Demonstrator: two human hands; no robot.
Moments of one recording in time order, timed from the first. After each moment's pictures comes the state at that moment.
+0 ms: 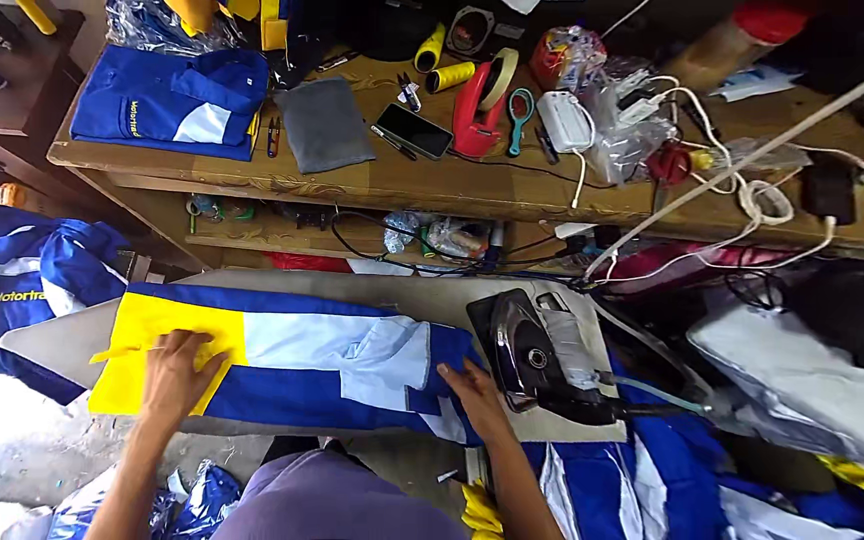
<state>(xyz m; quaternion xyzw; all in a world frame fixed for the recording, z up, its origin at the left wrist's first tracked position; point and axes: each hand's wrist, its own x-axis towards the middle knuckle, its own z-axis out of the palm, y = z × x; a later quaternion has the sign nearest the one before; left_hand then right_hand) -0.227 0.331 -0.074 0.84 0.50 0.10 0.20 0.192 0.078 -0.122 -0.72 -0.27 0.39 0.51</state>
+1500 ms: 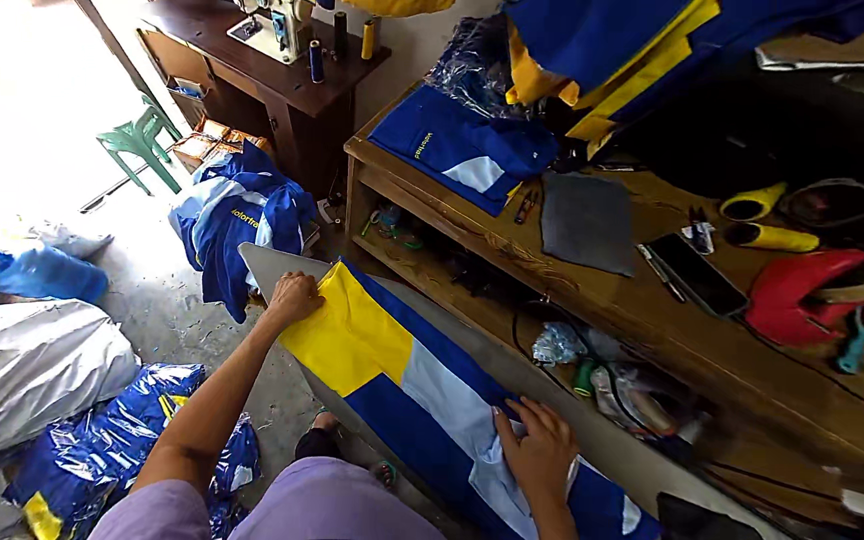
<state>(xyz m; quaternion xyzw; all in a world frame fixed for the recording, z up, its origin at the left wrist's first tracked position) -0.358 0.426 -0.076 0.68 0.66 0.03 0.31 0.099 0.226 -0.150 -0.73 -0.64 0.05 0.22</state>
